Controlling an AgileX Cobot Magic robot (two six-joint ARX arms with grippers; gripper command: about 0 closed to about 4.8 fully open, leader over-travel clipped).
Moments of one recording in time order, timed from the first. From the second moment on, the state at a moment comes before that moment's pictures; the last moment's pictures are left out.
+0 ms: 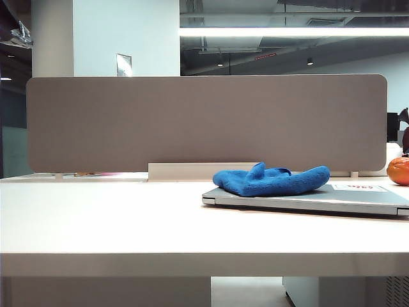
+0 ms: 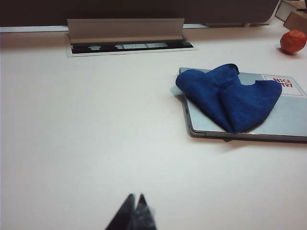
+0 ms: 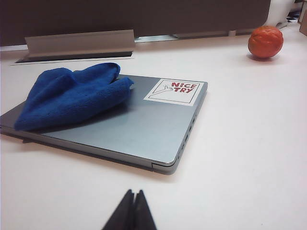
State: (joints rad) left arm -0.39 0.60 0.56 -0.22 0.00 -0.11; right arm 0.01 0.00 0.01 -0.12 -0.02 0.07
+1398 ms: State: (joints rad) left arm 0.00 0.05 0.00 0.12 -0.02 -0.02; right arm 0.01 0.00 0.01 -0.12 -0.02 0.07
